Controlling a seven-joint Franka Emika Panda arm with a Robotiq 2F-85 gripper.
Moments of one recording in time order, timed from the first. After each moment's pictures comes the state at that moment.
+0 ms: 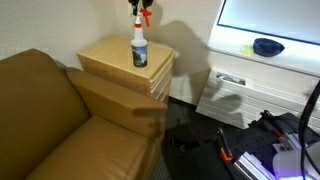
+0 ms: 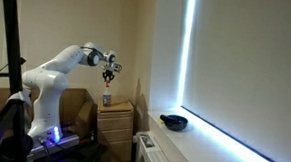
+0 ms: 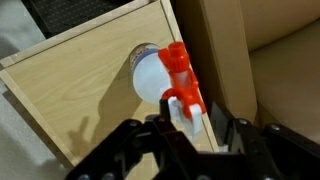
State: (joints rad) arm 0.20 0.88 0.17 -0.86 0.06 1.77 -0.09
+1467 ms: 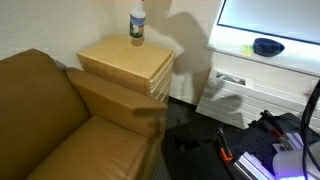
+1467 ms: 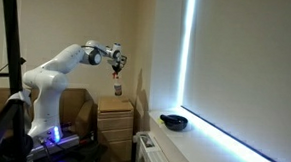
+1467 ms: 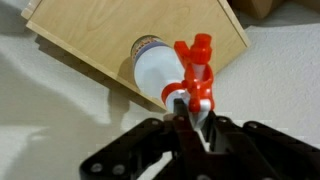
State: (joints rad) arm 0.15 0.85 0.14 -0.78 0.08 2.04 0.22
